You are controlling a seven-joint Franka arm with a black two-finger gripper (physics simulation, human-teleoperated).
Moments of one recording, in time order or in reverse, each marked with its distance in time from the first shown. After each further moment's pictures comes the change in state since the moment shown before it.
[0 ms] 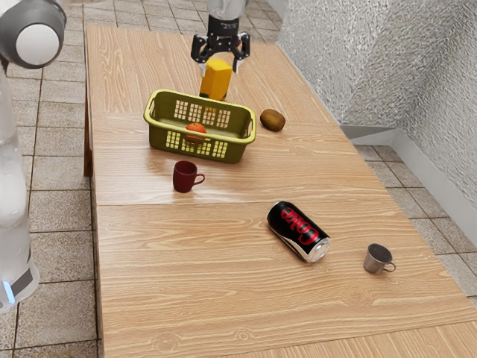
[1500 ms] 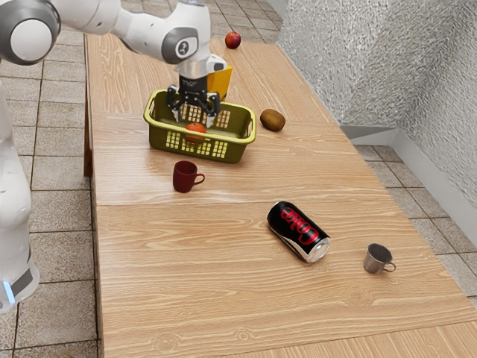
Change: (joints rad) arm 0.117 -0.055 -0.023 -0.508 -0.089 0.456 0.865
